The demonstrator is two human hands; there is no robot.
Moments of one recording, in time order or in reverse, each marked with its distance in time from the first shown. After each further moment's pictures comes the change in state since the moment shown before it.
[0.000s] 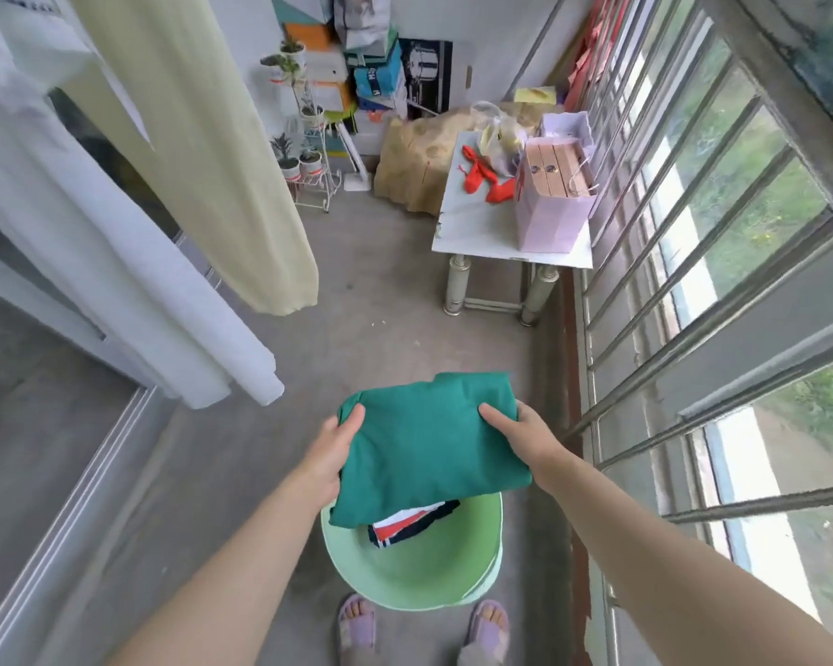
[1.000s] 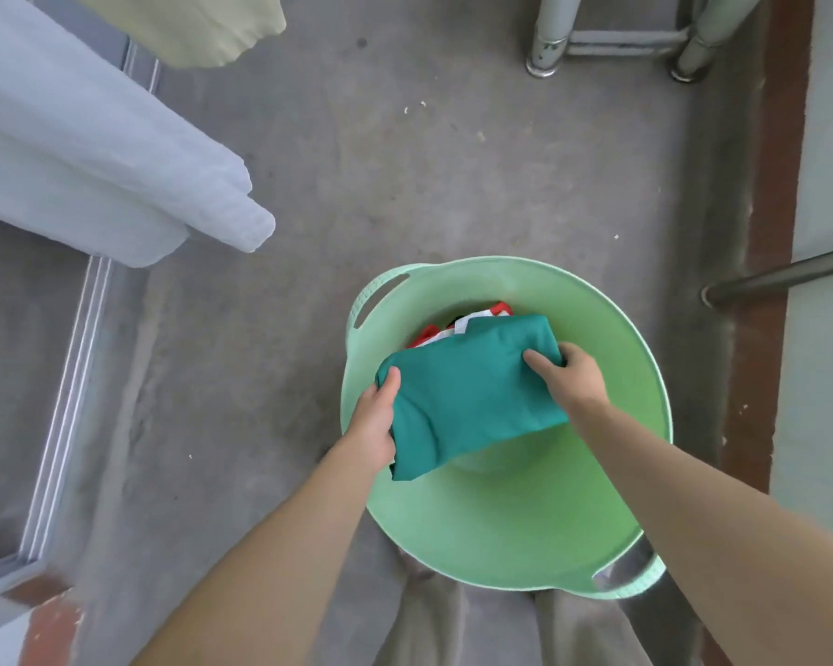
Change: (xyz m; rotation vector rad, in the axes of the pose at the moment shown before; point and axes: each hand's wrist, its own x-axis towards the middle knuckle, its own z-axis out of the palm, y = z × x) left_hand 0.286 -0.245 -0.113 -0.057 0.254 -0.393; right_hand 0.292 0.289 0.086 -0.308 0.168 0.277
